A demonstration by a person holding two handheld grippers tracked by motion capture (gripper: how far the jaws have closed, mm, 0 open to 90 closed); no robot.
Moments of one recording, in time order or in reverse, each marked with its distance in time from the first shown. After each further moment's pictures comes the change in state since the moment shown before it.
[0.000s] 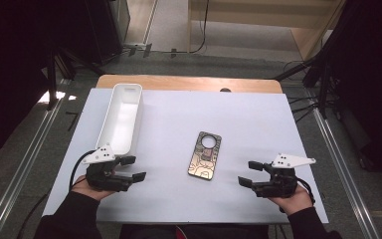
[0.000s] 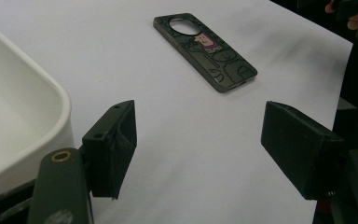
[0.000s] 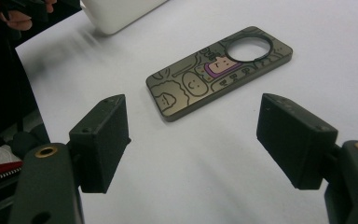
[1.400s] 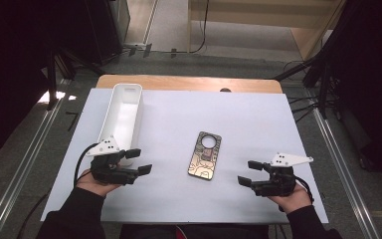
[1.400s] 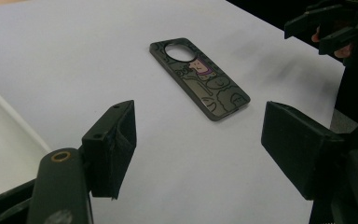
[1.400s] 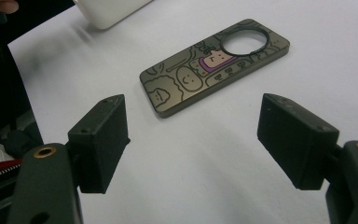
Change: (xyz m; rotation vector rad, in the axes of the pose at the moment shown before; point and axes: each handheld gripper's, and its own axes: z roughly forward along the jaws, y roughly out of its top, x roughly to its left) left arm -0.009 0.028 0.006 -0.034 -0.001 -0.008; right arm -0.005 -0.001 0.005 0.019 -0.004 0.013
